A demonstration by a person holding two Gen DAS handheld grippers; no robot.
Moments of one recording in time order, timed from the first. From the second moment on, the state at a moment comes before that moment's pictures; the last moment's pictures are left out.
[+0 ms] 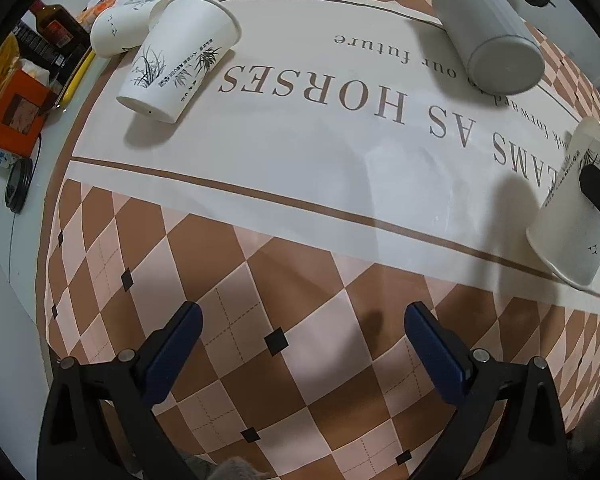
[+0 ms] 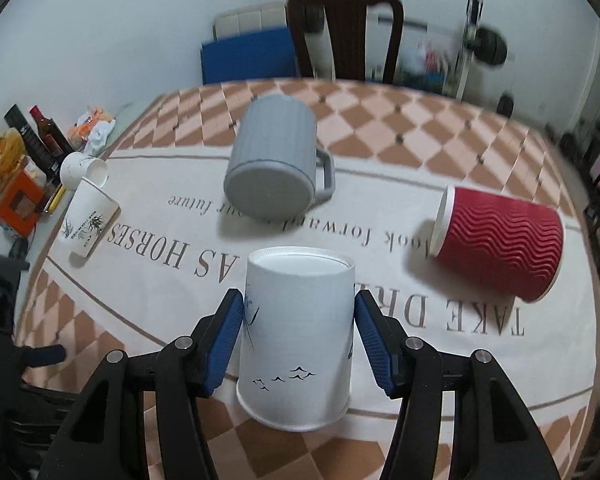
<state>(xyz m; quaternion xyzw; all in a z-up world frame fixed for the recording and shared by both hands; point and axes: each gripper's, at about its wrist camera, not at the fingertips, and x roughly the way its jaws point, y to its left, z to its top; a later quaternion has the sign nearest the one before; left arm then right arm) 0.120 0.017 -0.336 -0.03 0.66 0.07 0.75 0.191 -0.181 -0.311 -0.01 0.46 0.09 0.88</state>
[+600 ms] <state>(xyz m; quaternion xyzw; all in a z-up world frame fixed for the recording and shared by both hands) 0.067 0.004 -0.307 0.02 0.63 0.03 0.78 0.129 -0.178 -0.313 0.00 0.47 0.02 0.88</state>
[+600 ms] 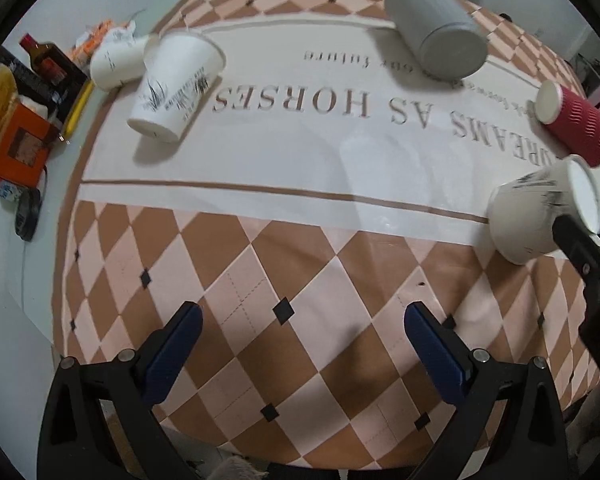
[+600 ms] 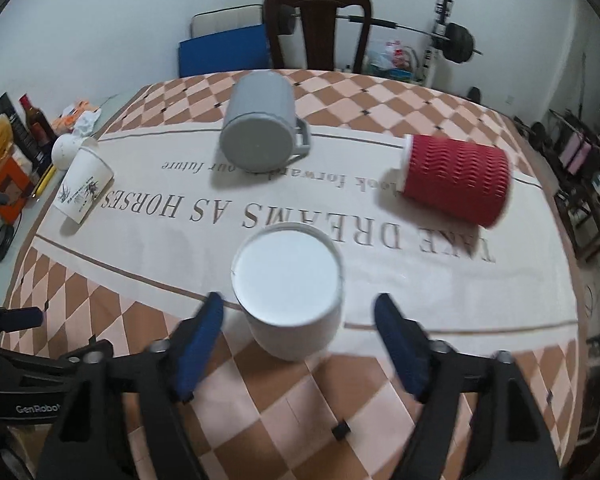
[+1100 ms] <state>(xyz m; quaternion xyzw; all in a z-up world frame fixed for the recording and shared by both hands) 0.019 -0.032 -0.141 0.03 0.52 -0.05 0.85 0.013 -0.216 -0.166 0.01 0.47 -0.10 0.88</state>
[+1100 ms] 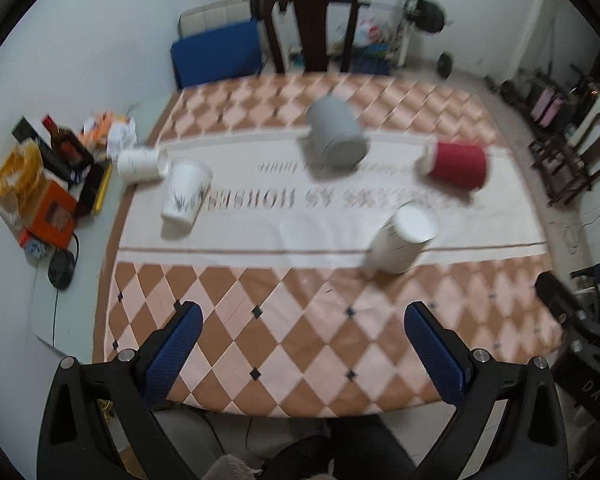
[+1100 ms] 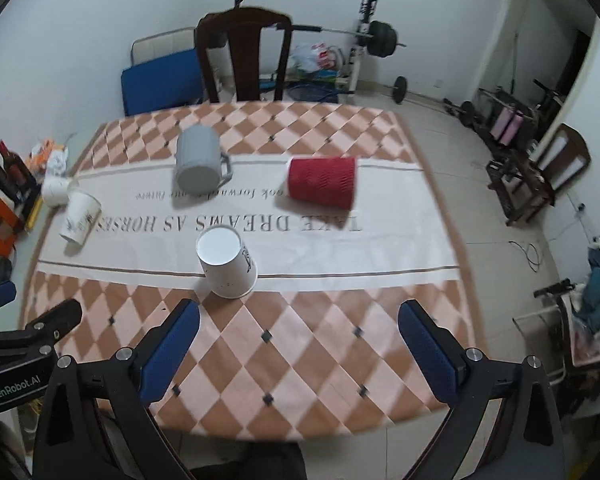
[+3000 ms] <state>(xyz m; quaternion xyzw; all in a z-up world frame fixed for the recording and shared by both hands) -0.070 -0.015 0.006 0.02 0.48 -0.01 0.88 -0.104 -0.205 0.028 0.01 0.43 -0.13 0.89</state>
